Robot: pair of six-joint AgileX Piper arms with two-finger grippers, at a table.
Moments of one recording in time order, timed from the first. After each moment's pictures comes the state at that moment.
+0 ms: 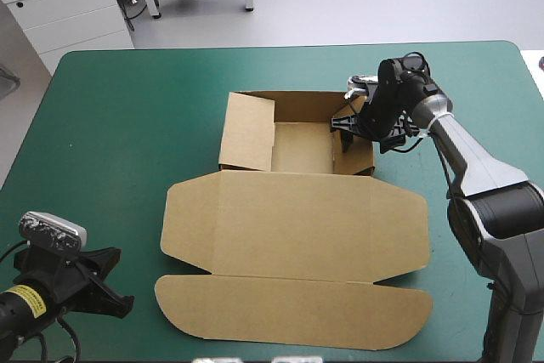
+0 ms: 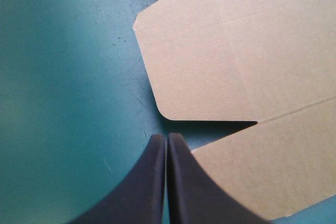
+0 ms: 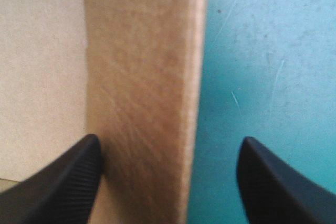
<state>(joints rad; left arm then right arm) -0.46 0.50 -0.79 0.01 1.08 -0.07 0.28 2.01 -1.81 0.12 1.23 0.18</state>
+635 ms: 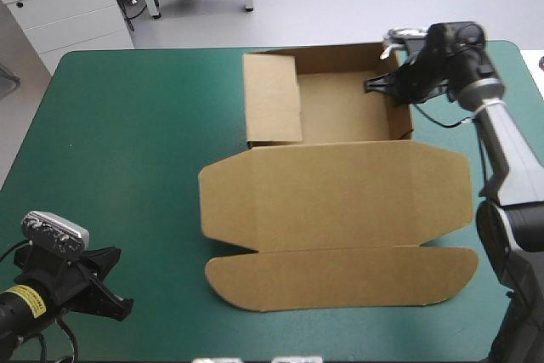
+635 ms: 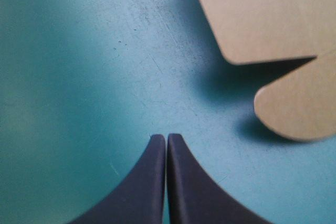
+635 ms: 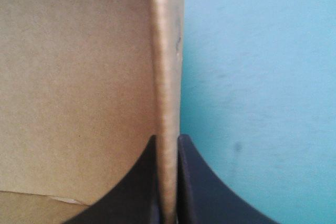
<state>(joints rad) -0.46 0.50 -0.79 0.01 1.07 -0.01 0.11 1.90 -1.99 0.09 1.24 0.03</state>
